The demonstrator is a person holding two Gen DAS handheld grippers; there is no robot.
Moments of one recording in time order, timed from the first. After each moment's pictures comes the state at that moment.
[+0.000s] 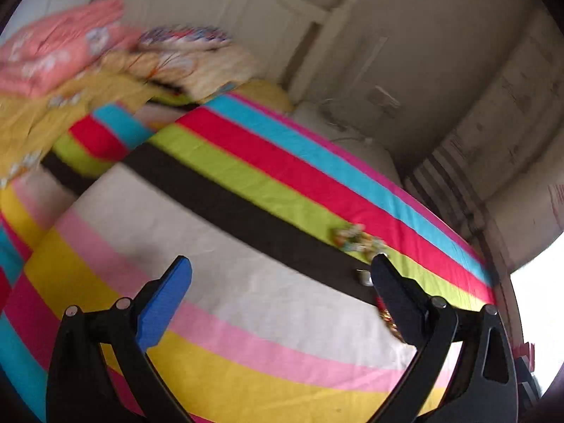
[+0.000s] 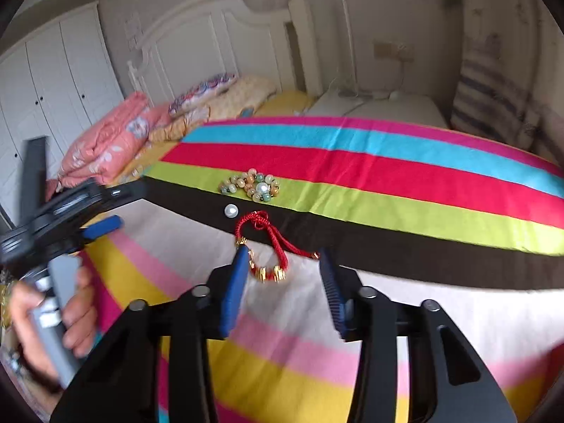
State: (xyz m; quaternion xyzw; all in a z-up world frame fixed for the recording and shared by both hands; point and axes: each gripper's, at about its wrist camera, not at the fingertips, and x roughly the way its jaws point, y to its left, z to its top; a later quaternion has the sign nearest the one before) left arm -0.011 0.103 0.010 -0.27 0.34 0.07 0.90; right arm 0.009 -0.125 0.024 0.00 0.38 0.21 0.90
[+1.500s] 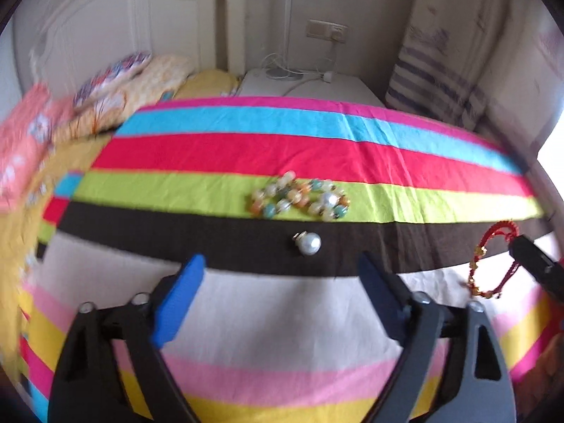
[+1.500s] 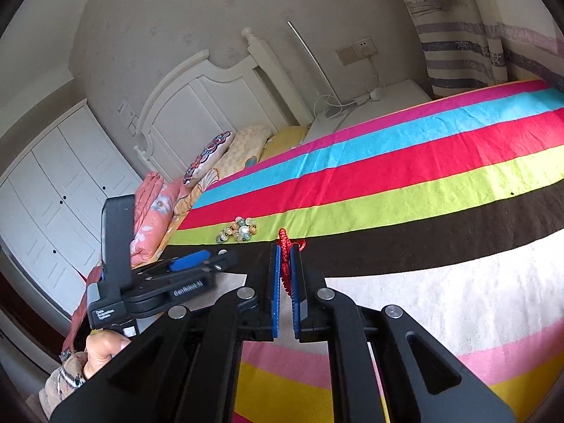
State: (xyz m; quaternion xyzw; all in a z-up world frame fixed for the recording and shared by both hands) left arm 0.052 -0.010 0.002 -0.01 0.41 0.01 0.91; right arm -0.006 -0.227 0.024 0.20 0.33 0.22 0.90
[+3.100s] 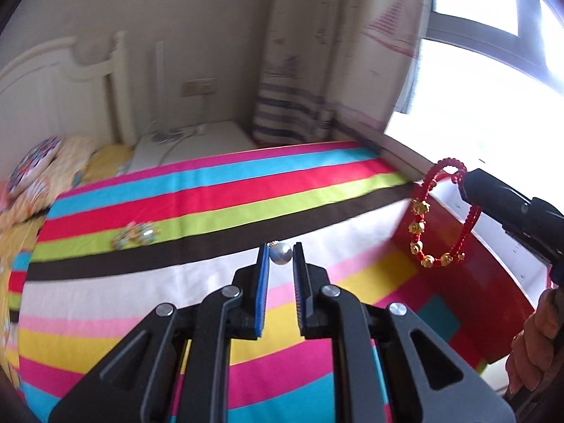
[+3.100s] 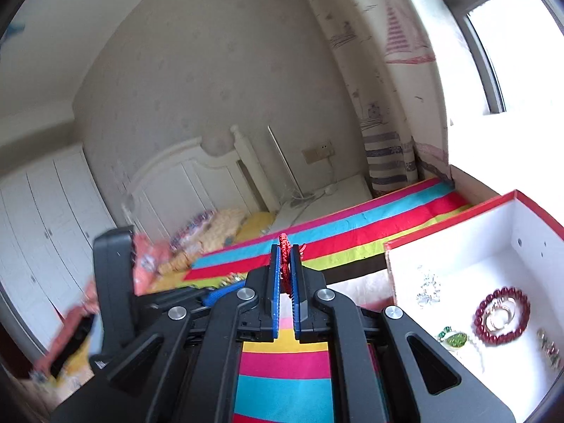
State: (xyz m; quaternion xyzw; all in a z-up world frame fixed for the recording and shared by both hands) left arm -0.077 -0.147 0.088 0.04 0.31 -0.20 0.93; right arm -0.214 -0.348 0.147 0.20 0.17 0.12 0.96
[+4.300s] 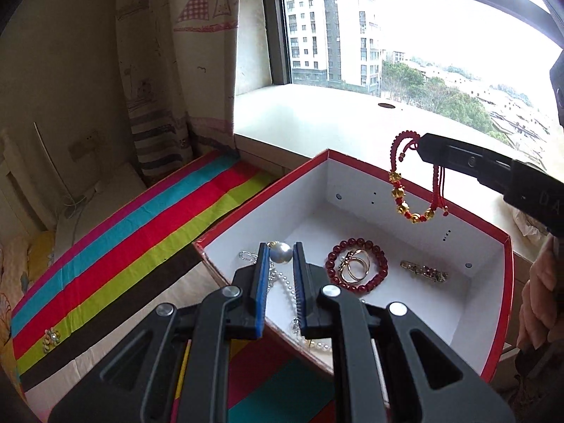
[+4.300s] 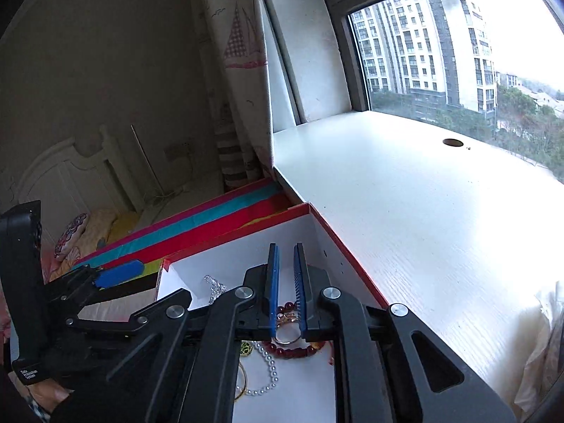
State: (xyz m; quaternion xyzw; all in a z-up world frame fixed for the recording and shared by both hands) left arm -0.100 -0.375 0.103 0.18 0.30 -0.34 0.87; right arm -0.237 -0.484 0.130 0.17 0.25 -0.14 0.94
